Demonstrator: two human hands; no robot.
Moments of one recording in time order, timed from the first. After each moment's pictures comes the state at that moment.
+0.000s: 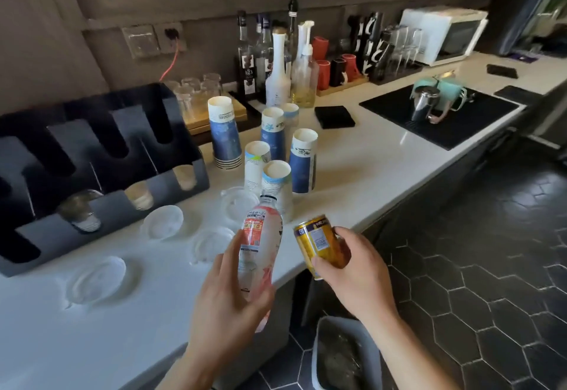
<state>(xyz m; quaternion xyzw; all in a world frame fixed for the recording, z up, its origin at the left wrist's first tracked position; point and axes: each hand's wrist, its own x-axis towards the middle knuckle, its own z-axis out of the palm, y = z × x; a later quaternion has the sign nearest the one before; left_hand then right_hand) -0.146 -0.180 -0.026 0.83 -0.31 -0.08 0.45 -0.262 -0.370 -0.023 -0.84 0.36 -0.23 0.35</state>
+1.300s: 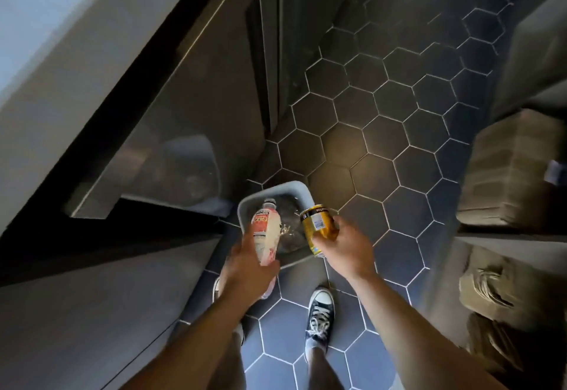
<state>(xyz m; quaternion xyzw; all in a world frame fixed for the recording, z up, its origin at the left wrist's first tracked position) -0.252 -0.387 -0.437 0.83 -0.34 -0.43 0.08 -0.428 -0.483 -0.424 -0.60 0.70 0.01 0.40</state>
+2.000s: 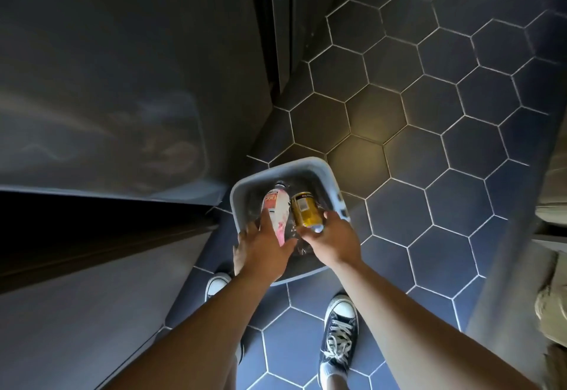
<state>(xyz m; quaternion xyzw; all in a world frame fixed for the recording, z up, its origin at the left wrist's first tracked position) -0.261 -0.420 -0.639 0.83 -0.40 -0.38 -0.05 -0.393 -0.490 -0.640 -0.59 0.68 0.09 0.43</state>
